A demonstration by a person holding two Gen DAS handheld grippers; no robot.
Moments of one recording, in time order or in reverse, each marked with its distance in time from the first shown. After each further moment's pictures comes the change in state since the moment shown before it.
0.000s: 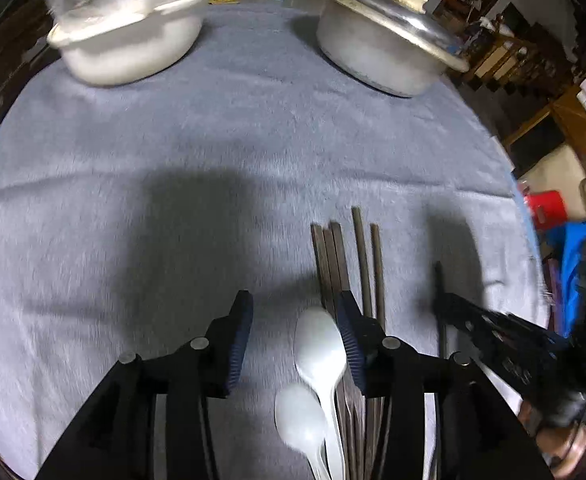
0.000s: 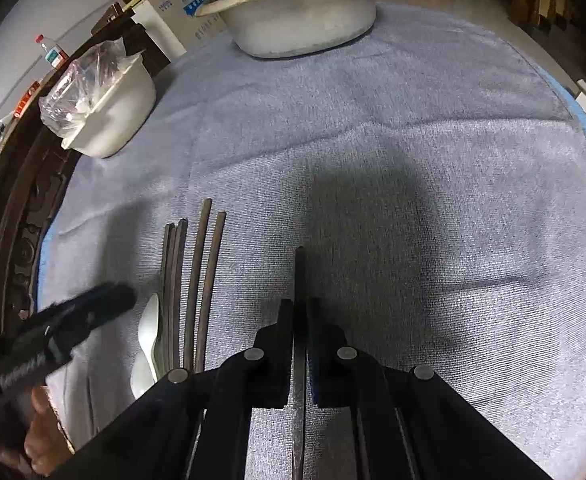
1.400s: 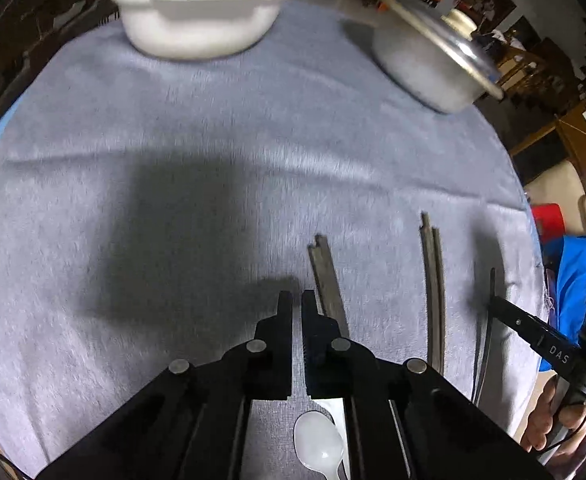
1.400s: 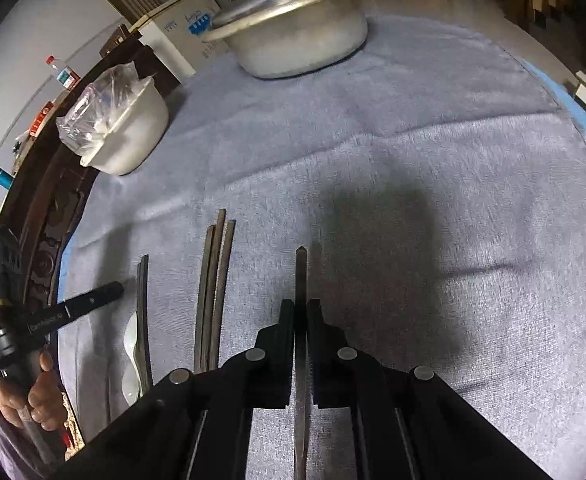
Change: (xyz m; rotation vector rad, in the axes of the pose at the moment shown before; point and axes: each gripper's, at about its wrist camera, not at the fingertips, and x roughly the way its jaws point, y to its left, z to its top) left arm 0.007 0.072 -0.011 -0.067 0.026 -0.047; right arm -0.013 -0.002 -0.008 0.032 -0.044 0.054
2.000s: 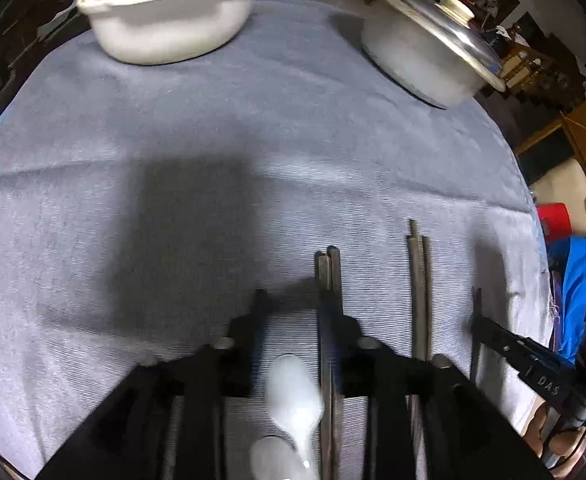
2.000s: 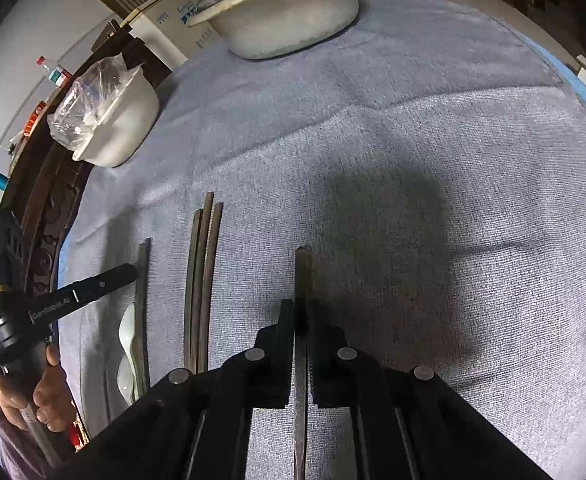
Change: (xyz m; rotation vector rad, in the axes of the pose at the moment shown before) left arm 0.024 -0.042 0.019 0.011 -0.005 0.019; right arm 0.010 -0.011 -0.002 0.021 0.041 0.008
